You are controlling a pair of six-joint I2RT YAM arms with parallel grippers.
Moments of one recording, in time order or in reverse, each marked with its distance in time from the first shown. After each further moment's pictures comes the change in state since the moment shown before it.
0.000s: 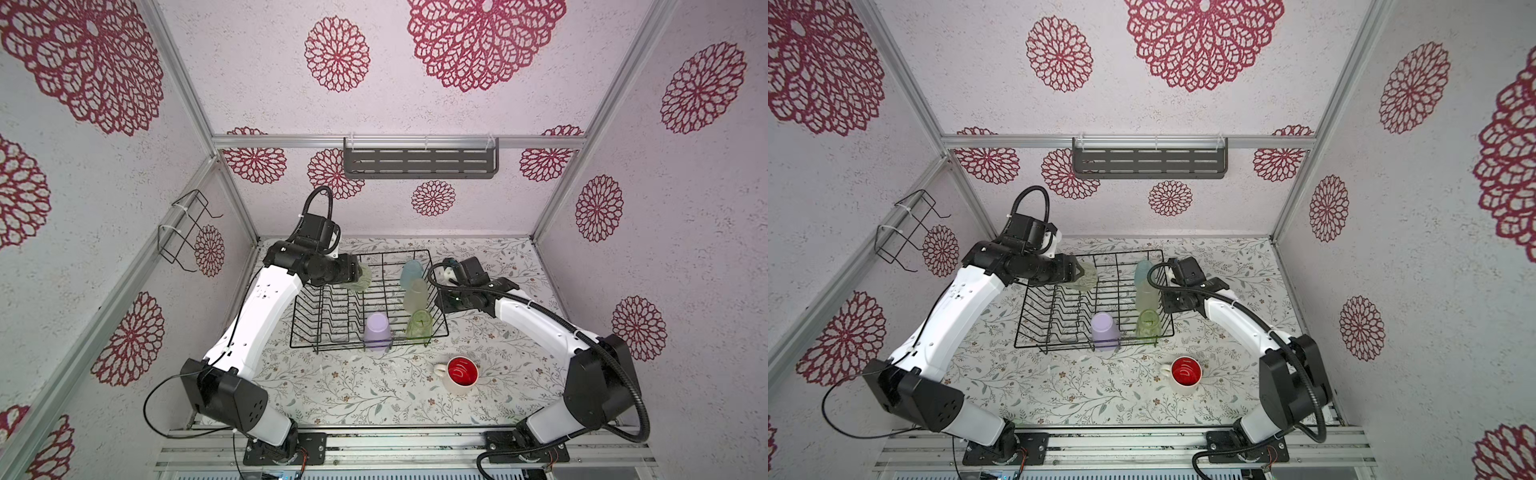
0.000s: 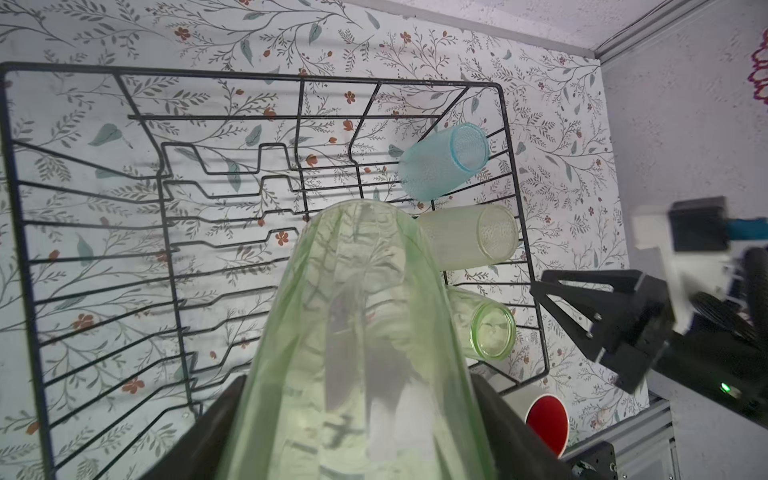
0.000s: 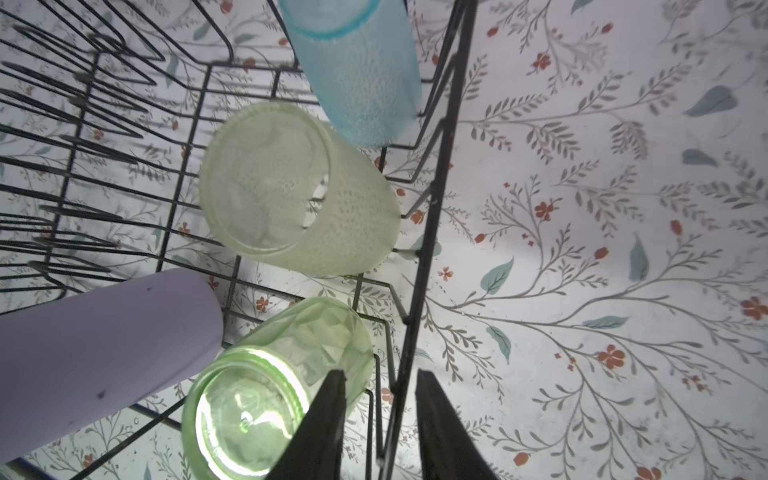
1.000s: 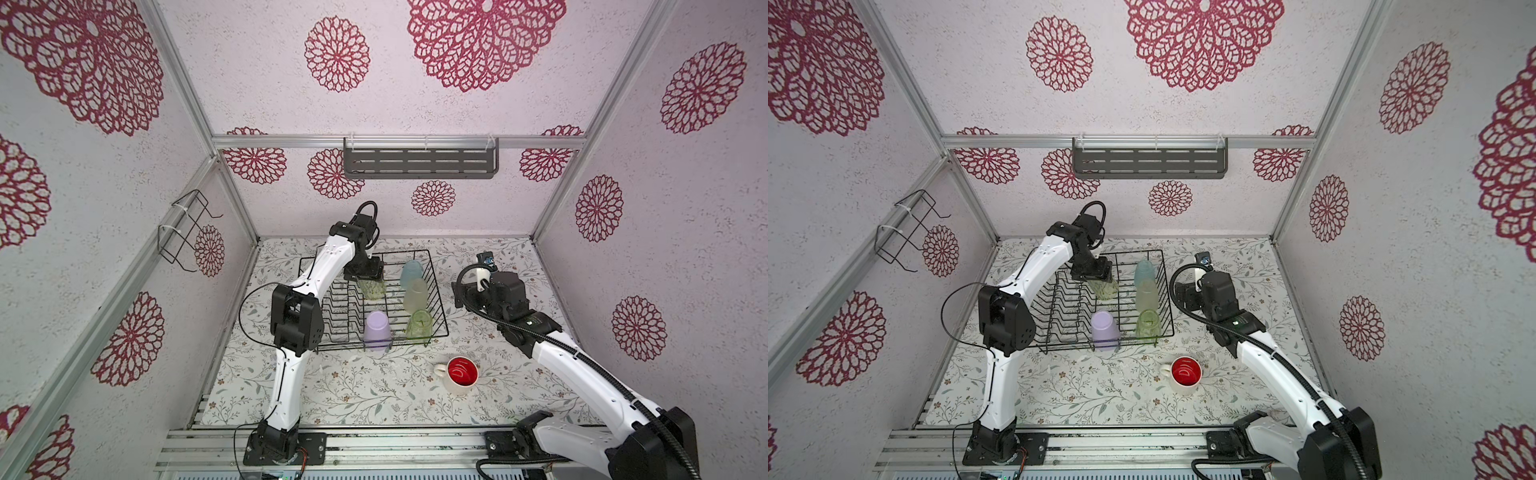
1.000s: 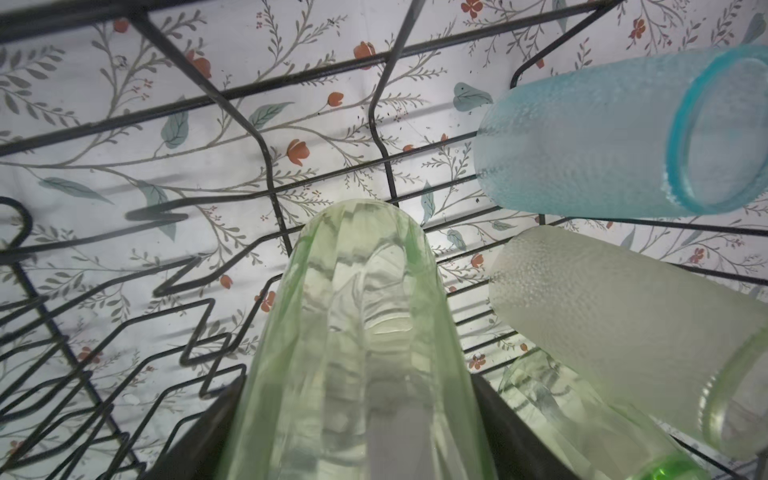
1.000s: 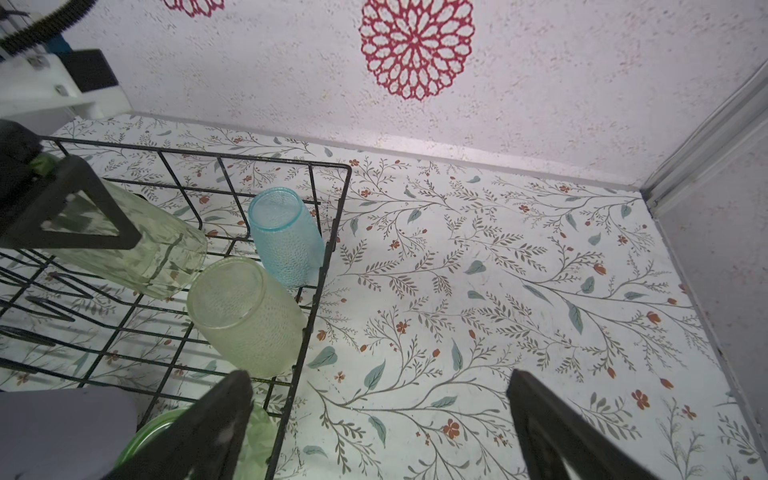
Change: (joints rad) left arm -0.066 0.657 0.495 -0.192 -0.068 0.114; right arm -0.042 -0.373 -0.300 0.379 0.253 -0.156
